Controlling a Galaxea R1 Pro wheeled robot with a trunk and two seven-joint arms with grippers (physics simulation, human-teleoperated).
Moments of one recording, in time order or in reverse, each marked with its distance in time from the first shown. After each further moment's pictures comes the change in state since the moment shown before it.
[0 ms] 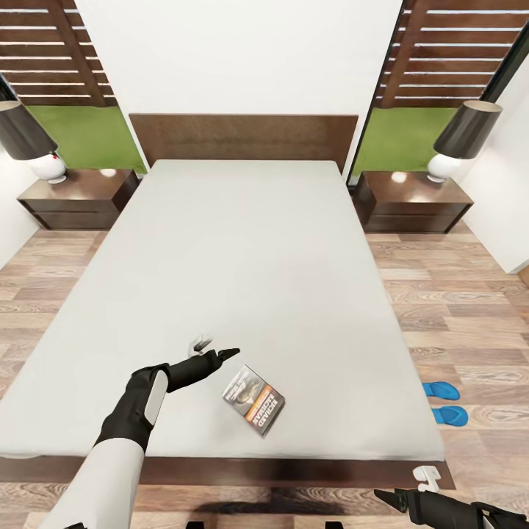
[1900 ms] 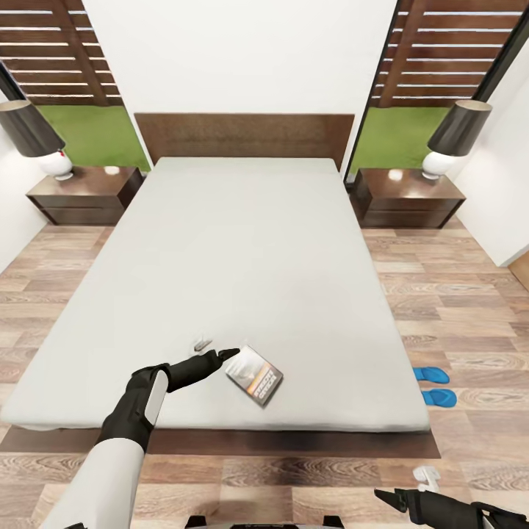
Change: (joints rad) left arm 0.000 0.000 -0.004 0.000 0.000 -0.001 0.000; right arm 0.000 0.000 0.000 0.000 0.000 0.000 -0.001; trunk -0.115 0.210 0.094
